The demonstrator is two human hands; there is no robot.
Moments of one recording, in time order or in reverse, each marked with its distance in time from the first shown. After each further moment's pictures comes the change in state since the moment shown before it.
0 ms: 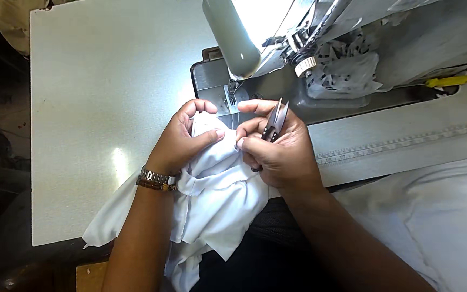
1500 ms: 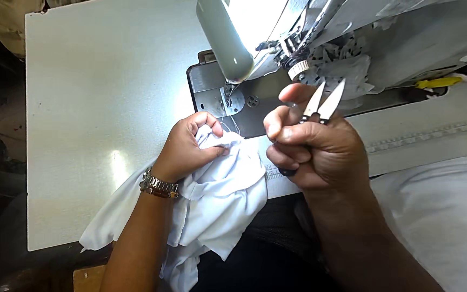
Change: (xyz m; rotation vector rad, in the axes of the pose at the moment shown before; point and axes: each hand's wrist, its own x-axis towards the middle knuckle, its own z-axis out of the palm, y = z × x) left_hand 0.000 -0.003 0.011 0.303 0.020 0.144; right_hand -0.001 -0.033 -0.029 0.385 -0.169 0.076
